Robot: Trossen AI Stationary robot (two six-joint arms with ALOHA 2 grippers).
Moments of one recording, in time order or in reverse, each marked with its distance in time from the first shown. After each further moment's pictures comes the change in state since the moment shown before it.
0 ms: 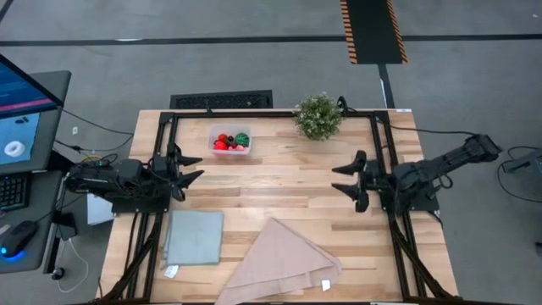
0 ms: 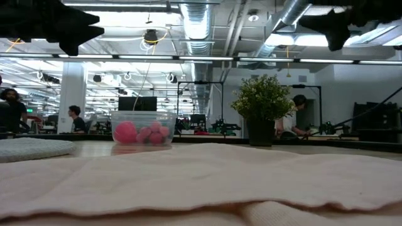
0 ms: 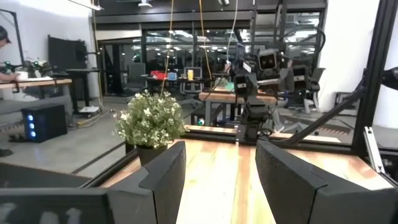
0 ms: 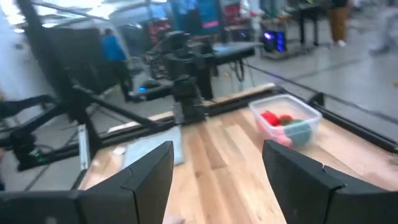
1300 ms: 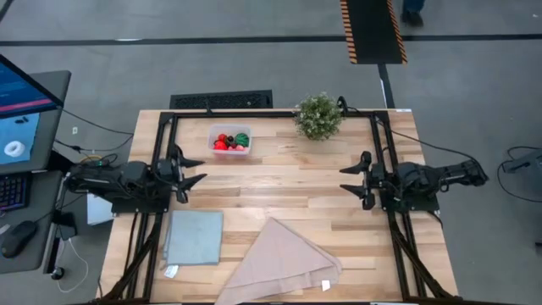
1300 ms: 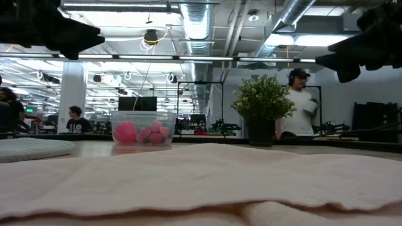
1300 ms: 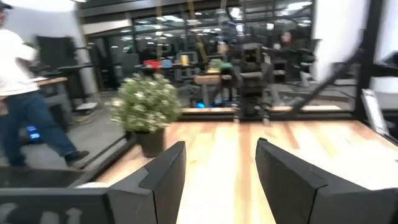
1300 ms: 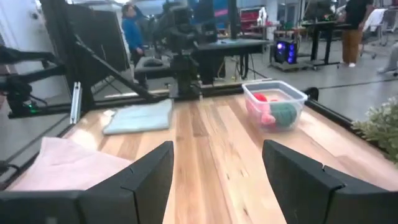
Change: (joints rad) left arm 0.001 -0.001 -0.033 -0.045 0.022 0.068; right arm -0.212 -0.532 -0.270 -0.254 -0.266 -0.147
